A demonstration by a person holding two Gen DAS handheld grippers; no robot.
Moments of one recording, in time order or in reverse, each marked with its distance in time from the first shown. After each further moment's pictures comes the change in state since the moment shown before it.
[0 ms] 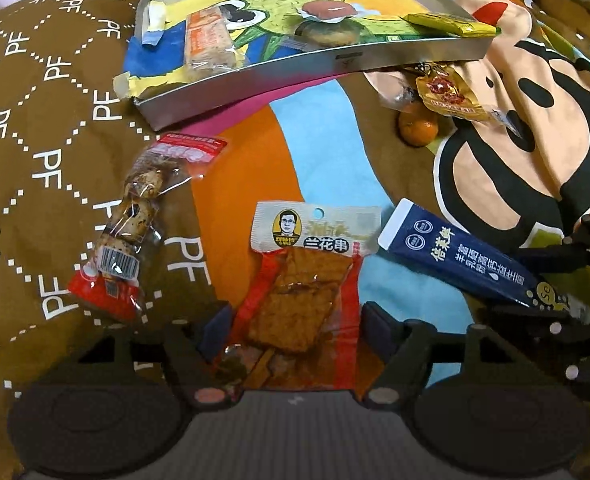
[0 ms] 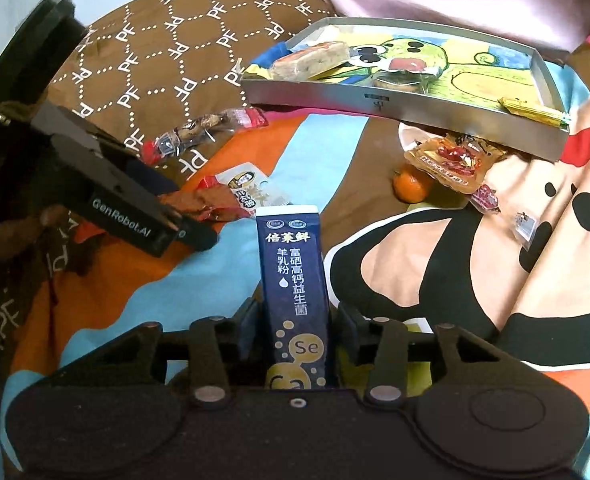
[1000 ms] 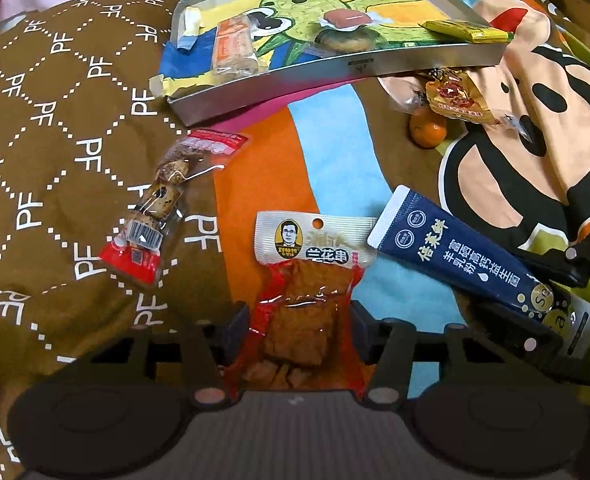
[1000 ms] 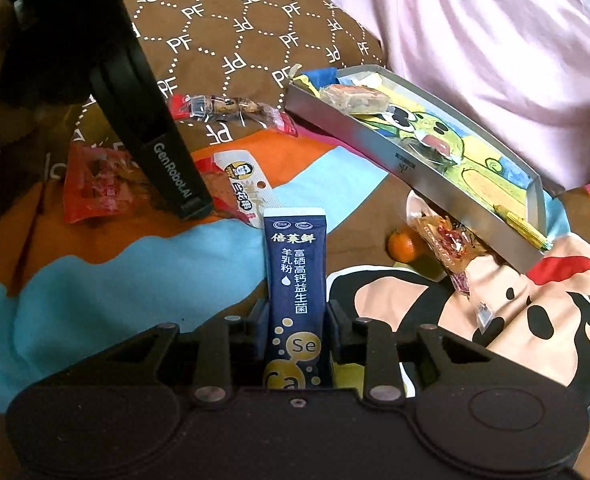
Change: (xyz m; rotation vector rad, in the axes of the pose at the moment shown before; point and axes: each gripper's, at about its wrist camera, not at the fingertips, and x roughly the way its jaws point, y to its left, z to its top) left arm -0.019 -0.024 -0.012 -0.066 -0.012 0.116; right arm 0.003 0.052 -0.020 -0.413 -0.071 -0.231
